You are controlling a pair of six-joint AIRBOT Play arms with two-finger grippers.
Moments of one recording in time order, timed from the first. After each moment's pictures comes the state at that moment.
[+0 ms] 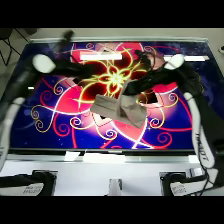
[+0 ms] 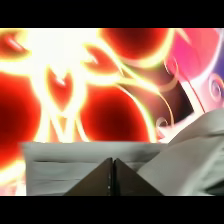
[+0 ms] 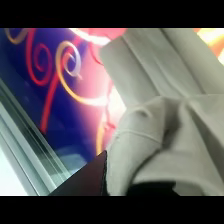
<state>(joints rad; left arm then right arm) -0.31 -1.44 1.64 1.15 -0.95 -1.58 0.23 -1.65 1.59 -0.76 1.30 1.09</state>
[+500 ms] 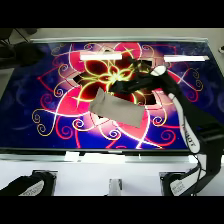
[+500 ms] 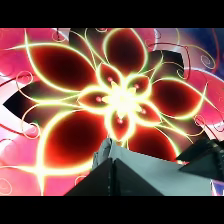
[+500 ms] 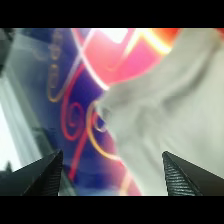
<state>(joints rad) -0.14 -1.10 1.64 1.25 -1.12 -1.59 0.18 -1.76 1.59 -0.60 1.24 1.02</state>
